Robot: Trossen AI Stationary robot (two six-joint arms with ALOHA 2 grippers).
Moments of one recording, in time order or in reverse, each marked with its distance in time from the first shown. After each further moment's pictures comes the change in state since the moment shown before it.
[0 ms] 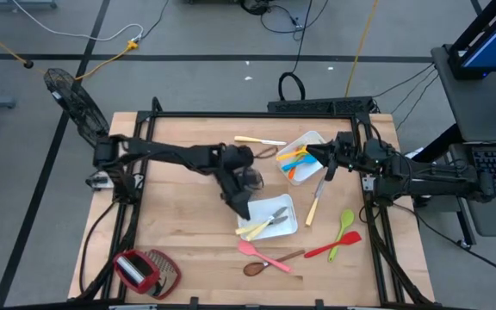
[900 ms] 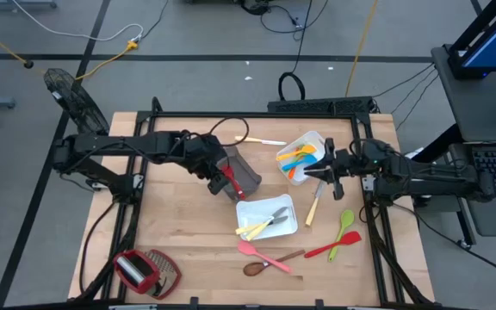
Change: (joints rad) left arm -0.003 -0.376 0.000 -0.471 -0.855 0.310; right arm 0.000 0.010 0.000 -0.008 -0.427 -0.428
